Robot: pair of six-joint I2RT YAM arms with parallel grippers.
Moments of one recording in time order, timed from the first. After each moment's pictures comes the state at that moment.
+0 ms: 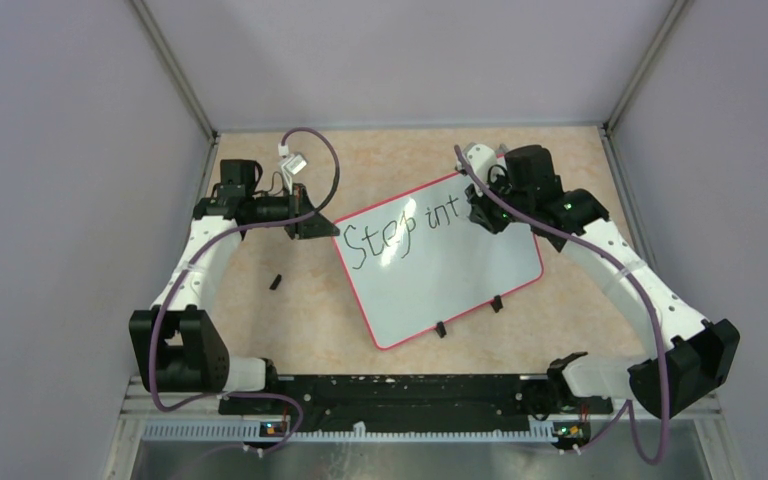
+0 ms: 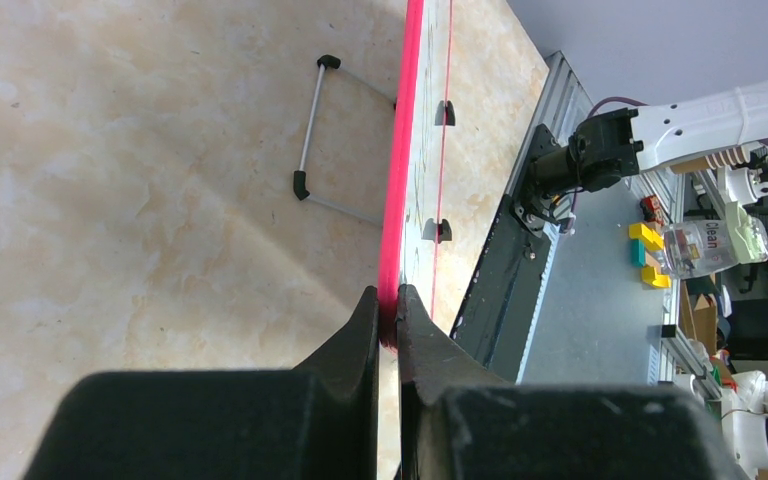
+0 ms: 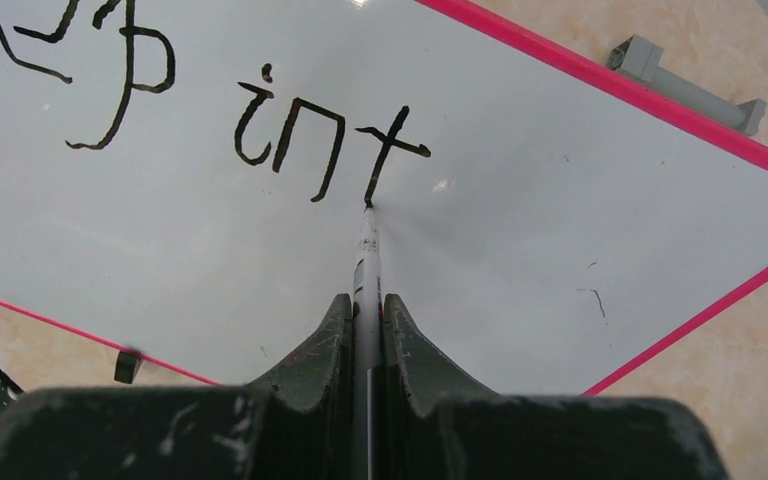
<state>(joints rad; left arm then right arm) 0.00 1.37 1.13 -0.67 1.17 0.13 0.48 1.26 1.27 -0.70 -0.18 -0.32</state>
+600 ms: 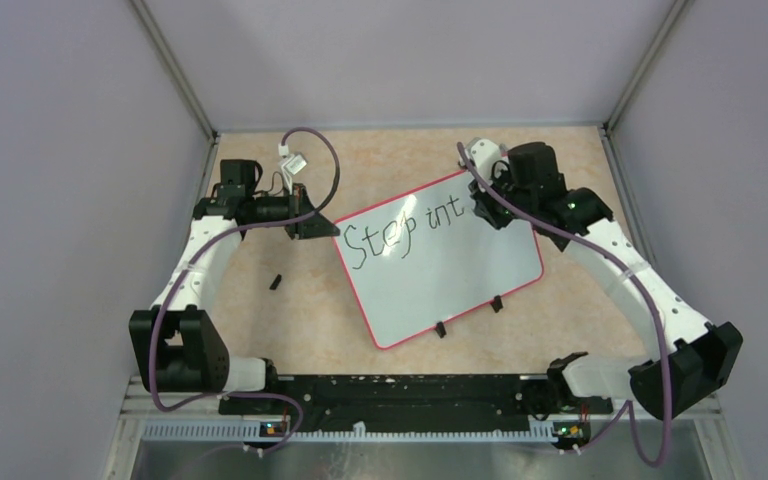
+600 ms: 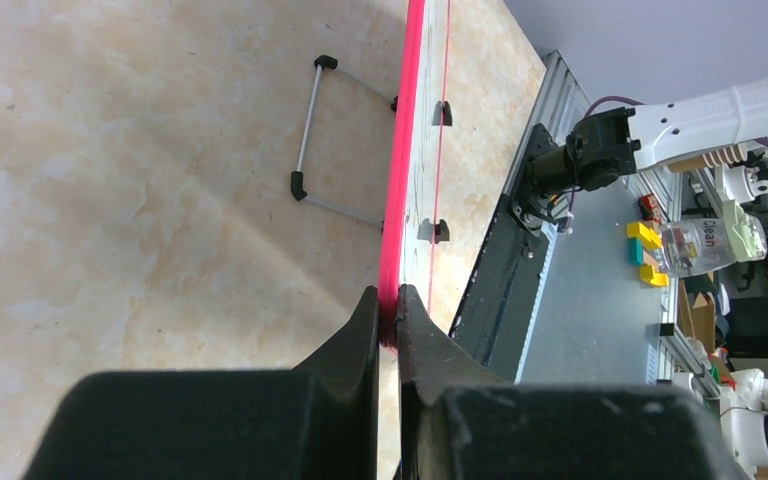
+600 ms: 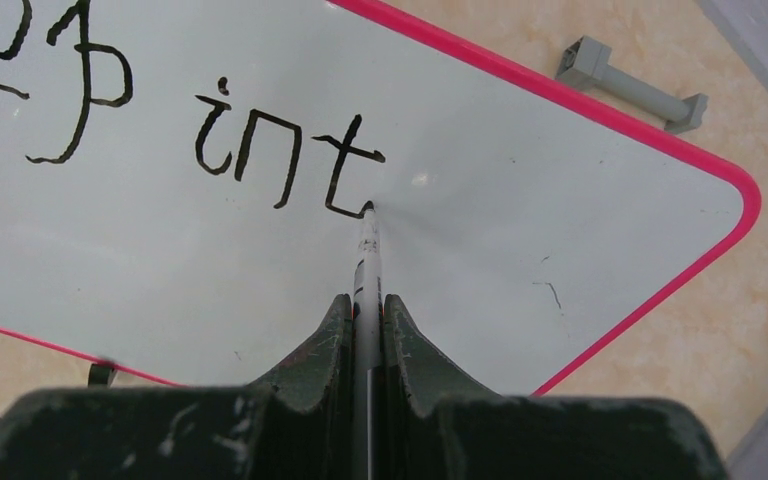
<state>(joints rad) 0.00 1.37 1.13 -0.67 1.17 0.13 0.48 1.26 1.28 -0.71 -0.12 -0.33</state>
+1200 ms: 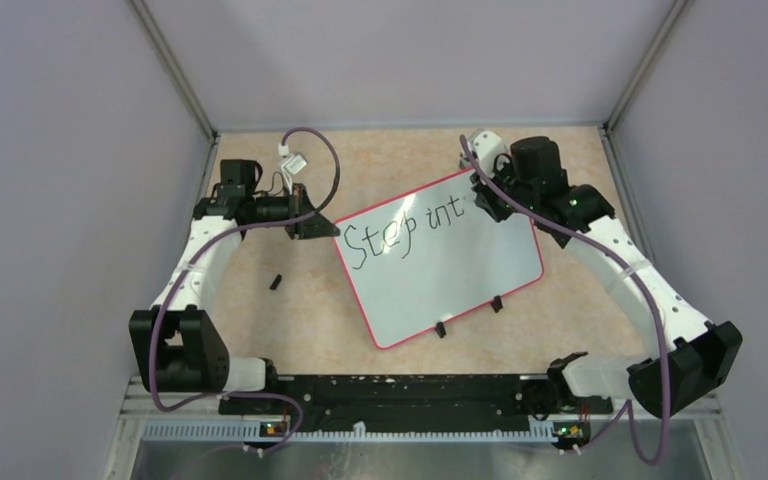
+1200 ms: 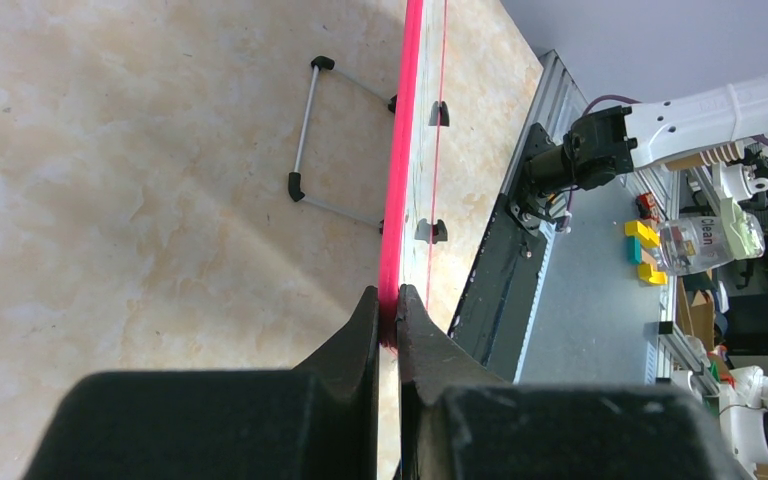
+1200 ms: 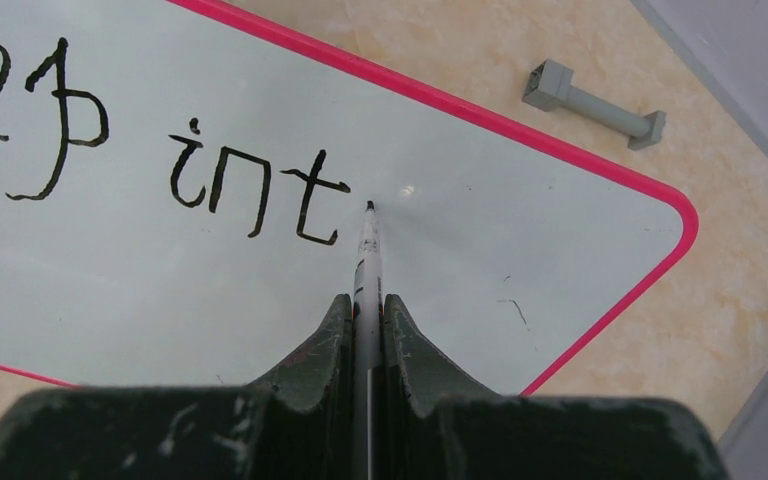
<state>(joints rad) 0.00 1.37 1.13 -0.67 1.19 0.14 0.47 1.26 1.32 -0.68 -0.10 -0.33</state>
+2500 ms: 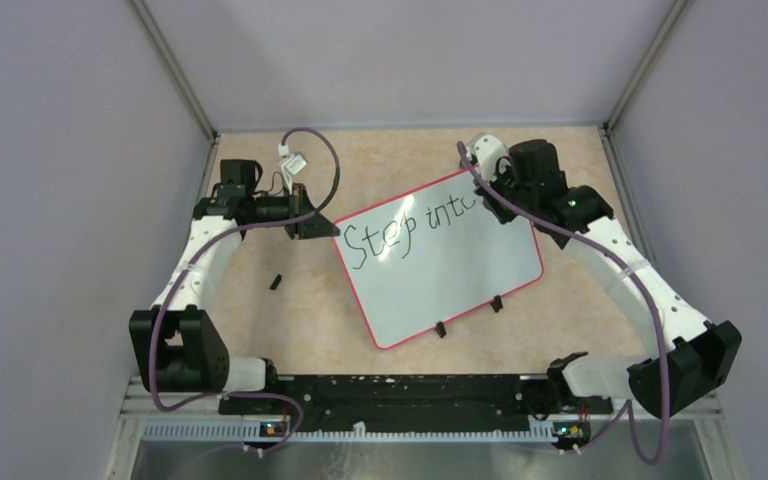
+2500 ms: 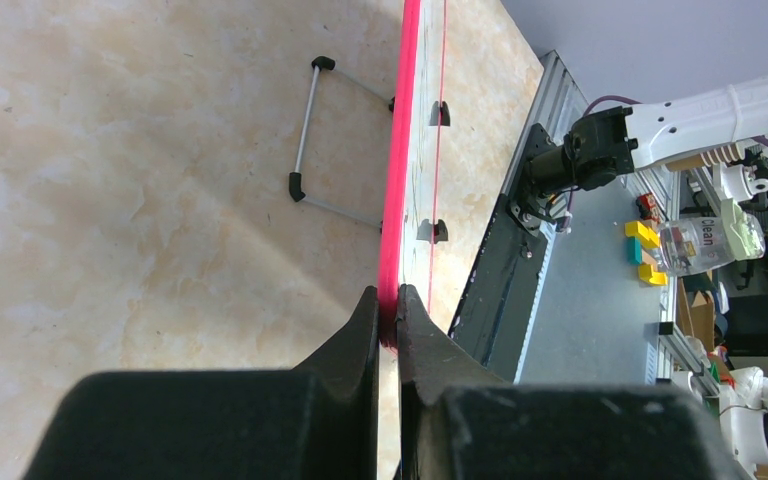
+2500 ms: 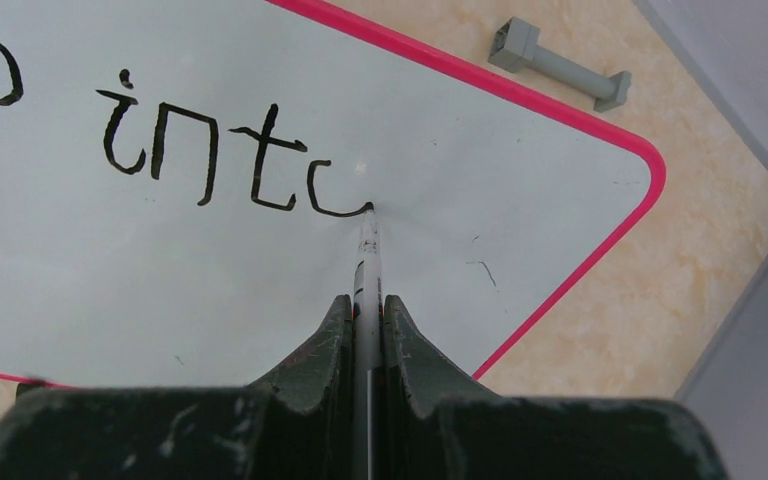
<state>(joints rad) 0.00 1.37 1.13 -0.67 1.18 0.14 0.47 1.27 1.30 -0.71 -0.01 -0.37</state>
